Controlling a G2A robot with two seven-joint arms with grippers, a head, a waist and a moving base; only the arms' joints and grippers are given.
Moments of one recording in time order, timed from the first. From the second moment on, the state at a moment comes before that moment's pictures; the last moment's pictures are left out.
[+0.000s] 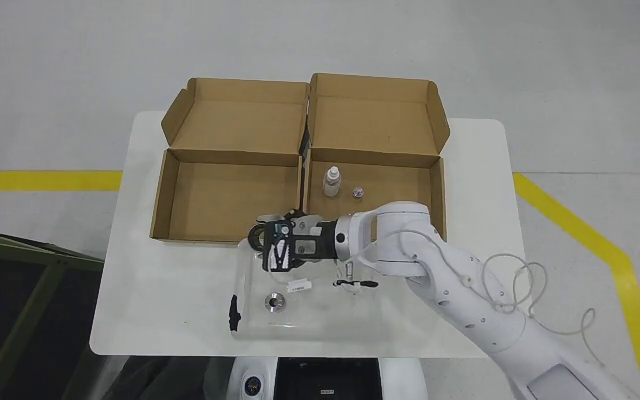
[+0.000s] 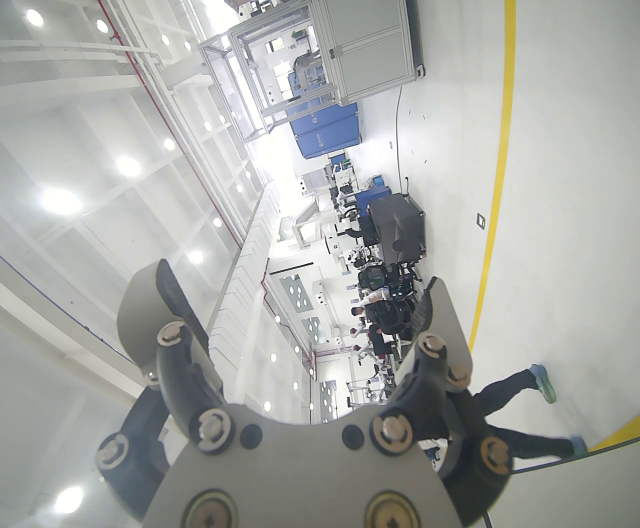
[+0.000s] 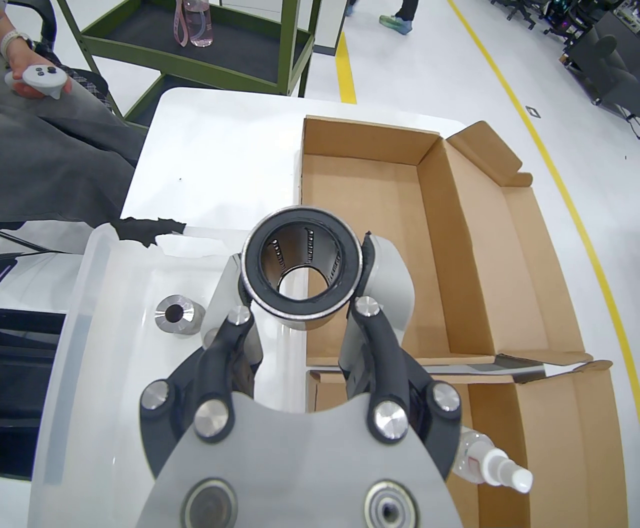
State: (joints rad) left arm -0.36 -0.19 -0.39 -1.44 1.98 -0.36 0.13; right arm -0.80 -1.26 0.75 -1.77 -1.11 -0.71 0.57
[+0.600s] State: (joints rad) left arm -0.36 -0.19 -0.39 -1.44 1.98 -0.36 0.13; right arm -0.60 -1.33 0.67 -1.47 -1.05 -0.64 0.50
